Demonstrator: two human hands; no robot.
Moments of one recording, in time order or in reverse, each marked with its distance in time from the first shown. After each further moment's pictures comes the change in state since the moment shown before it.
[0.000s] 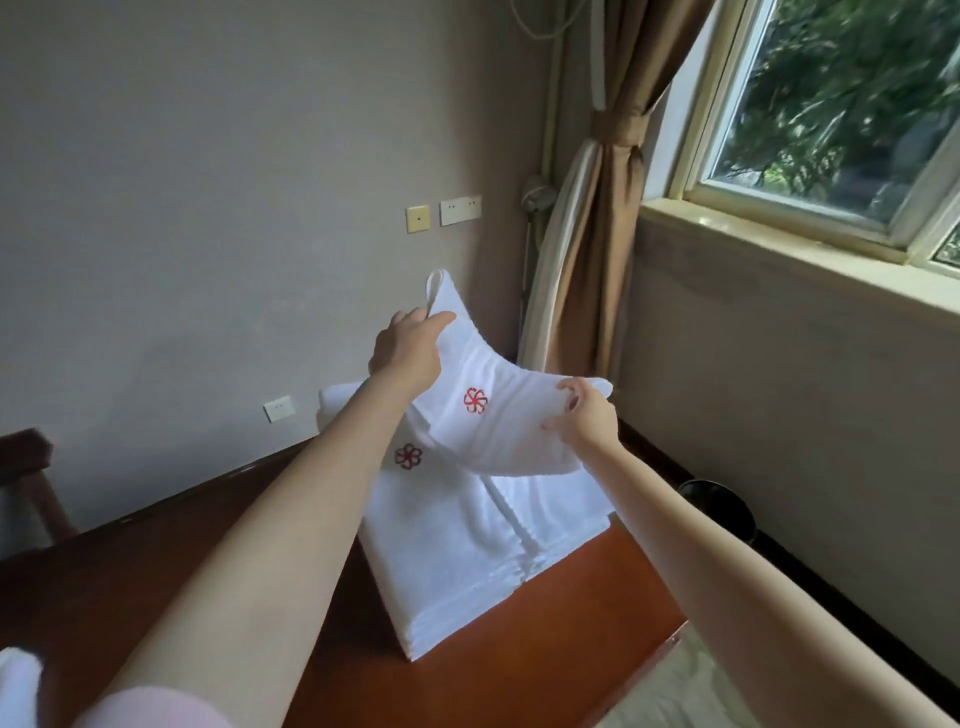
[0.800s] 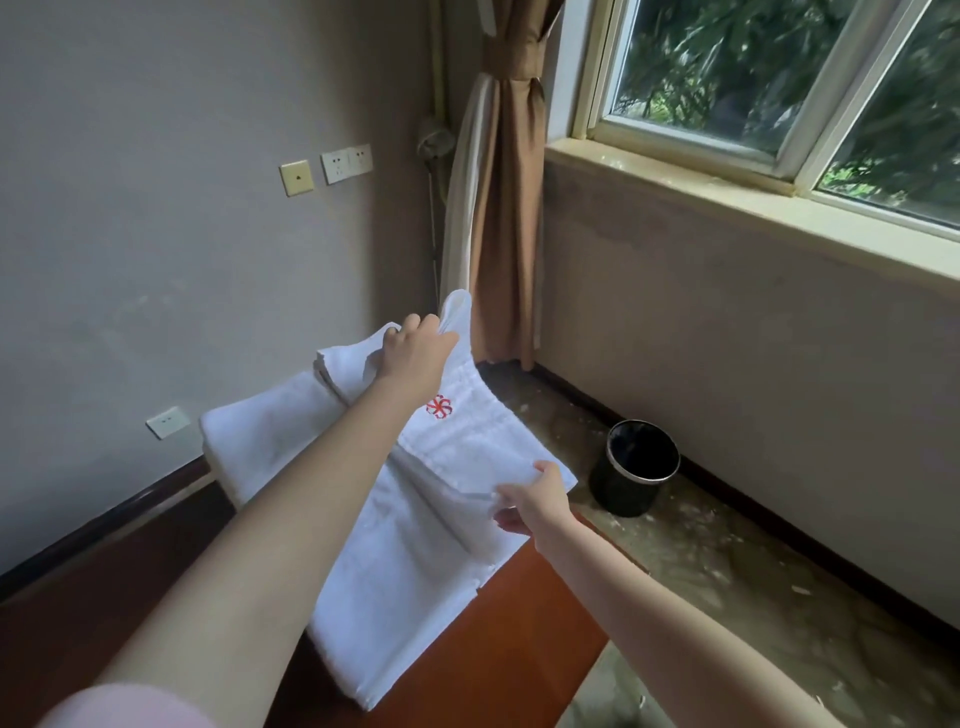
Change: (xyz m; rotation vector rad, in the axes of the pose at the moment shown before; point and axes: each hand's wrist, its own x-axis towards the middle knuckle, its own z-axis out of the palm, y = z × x) left_hand 0.050 0.077 0.079 0.355 -0.160 0.389; right_hand -0.024 0.078 0.043 0.478 -0.032 0.687
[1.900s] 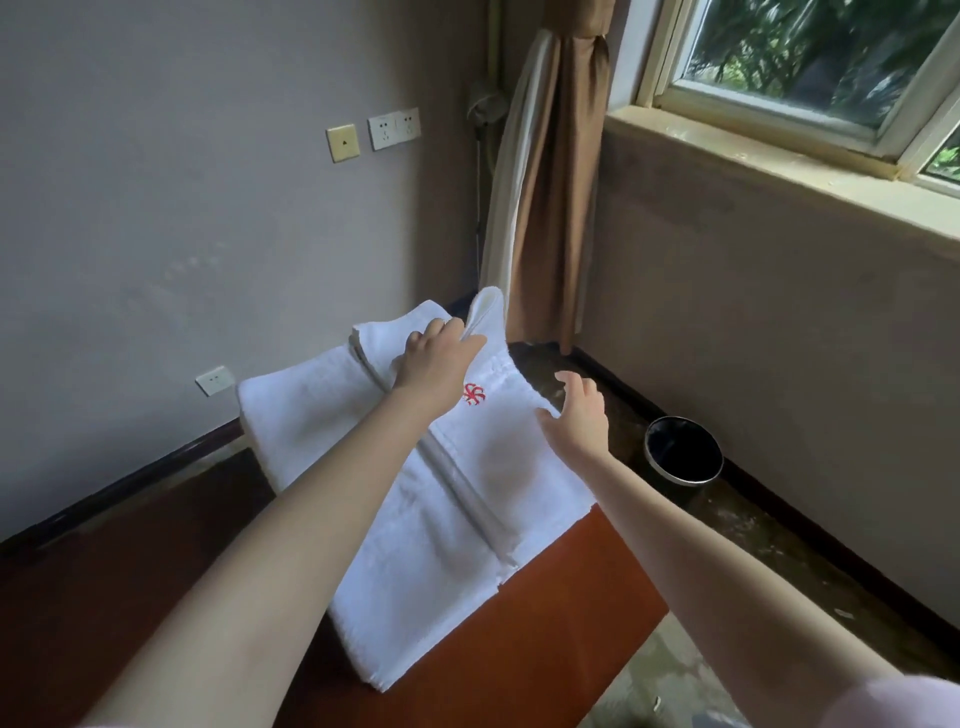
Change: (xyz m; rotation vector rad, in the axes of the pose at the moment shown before) left_hand -0.008 -0.012 0.039 -0.091 0.012 -0.016; right_hand 0.074 -0.056 -0.003 -0.695 0.240 -0.685
